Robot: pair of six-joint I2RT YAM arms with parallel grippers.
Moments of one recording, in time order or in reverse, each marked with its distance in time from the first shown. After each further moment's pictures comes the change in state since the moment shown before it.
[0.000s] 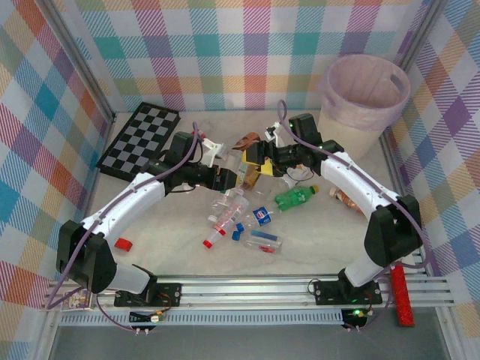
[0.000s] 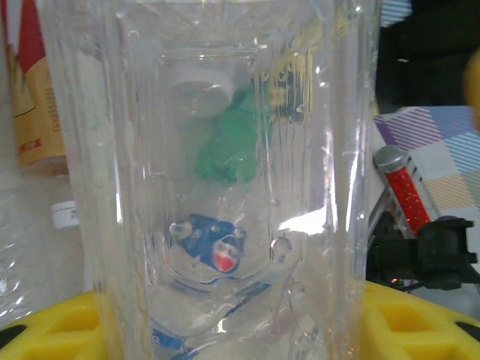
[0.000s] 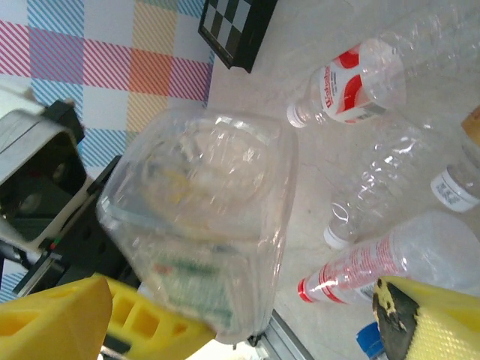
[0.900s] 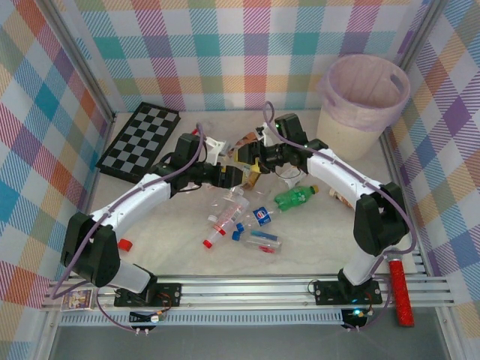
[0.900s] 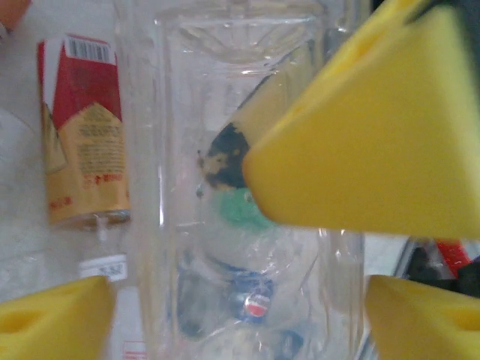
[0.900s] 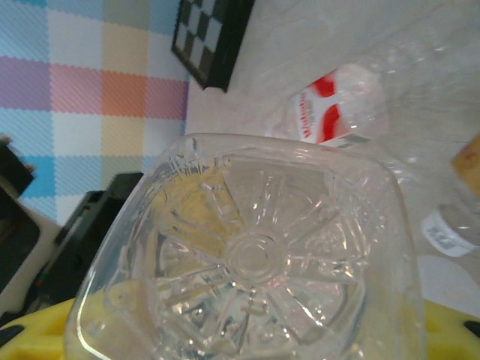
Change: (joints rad) left arm -0.008 0.047 -0.058 0.190 -0.101 -0.022; right arm 0.042 0.108 0.046 0.059 0.109 0.066
